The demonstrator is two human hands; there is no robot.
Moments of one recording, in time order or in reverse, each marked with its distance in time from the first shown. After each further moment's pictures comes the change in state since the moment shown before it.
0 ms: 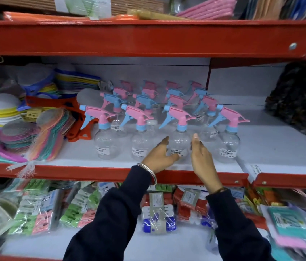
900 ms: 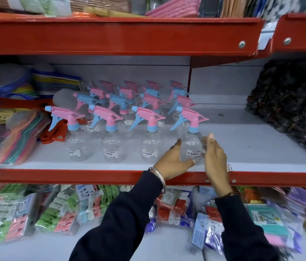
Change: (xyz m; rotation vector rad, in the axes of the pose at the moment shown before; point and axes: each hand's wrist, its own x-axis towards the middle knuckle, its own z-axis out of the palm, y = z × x) left_hand 0.012 0.062 0.089 0.068 -0.095 0.076; right_hand 0.013 0.039 -0.090 0.145 0.246 -0.024
